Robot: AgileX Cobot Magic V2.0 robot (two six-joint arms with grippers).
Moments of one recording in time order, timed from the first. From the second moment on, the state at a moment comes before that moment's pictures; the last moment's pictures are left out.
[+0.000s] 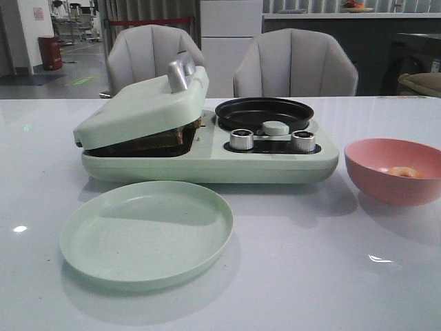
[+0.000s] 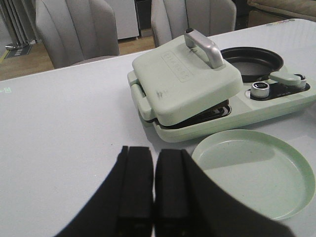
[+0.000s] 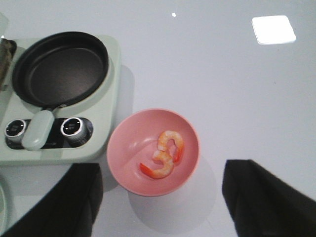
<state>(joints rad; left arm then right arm) -0.30 0.21 -0.36 -0.05 0.44 0.12 0.14 1.02 -0.96 -0.13 0.63 0.33</state>
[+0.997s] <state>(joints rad) -0.30 0.21 -0.36 -0.05 0.44 0.12 -0.23 1.75 -1.20 0.56 0.69 -0.39</state>
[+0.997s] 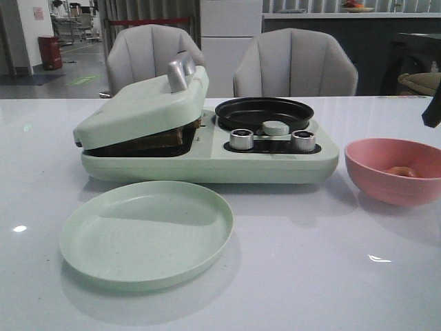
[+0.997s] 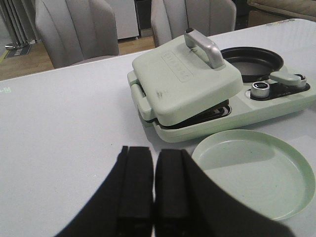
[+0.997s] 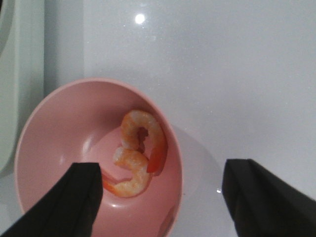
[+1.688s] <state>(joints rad) -0.30 0.21 -0.36 -0.05 0.44 0.12 -0.22 1.92 -1.26 0.58 0.64 -0.40</state>
